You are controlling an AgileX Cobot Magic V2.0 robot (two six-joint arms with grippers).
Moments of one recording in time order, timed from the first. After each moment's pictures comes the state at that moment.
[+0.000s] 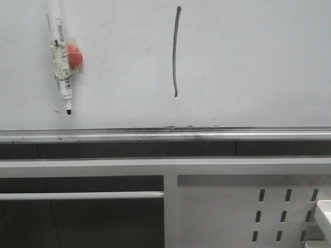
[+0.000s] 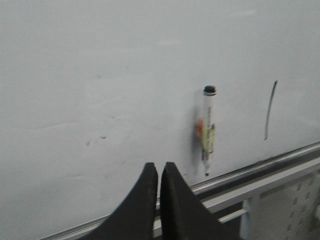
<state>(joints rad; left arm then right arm) -0.66 0.02 -0.42 0.42 0.61 -0.35 0.77 0.02 -0.20 0.22 0.35 -0.41</state>
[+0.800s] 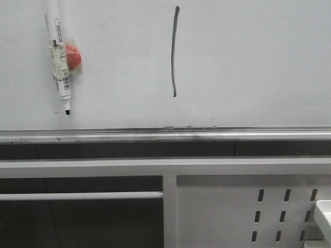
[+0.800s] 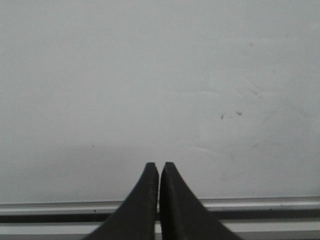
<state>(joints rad) -0.22 -0.01 -0.27 0.56 0.49 -0.46 0.77 0.02 -0.20 0.22 0.35 -0.41</state>
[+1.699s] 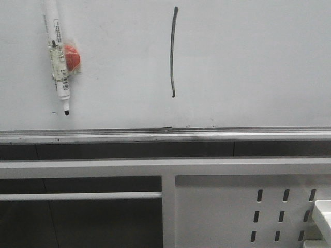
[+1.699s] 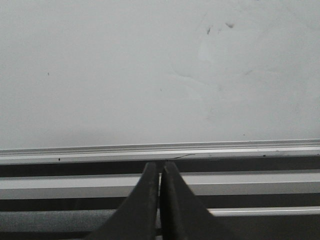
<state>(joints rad) 0.02 -0.01 0.00 -0.05 0.23 0.09 0.77 0.02 -0.20 0.22 0.35 -0.41</state>
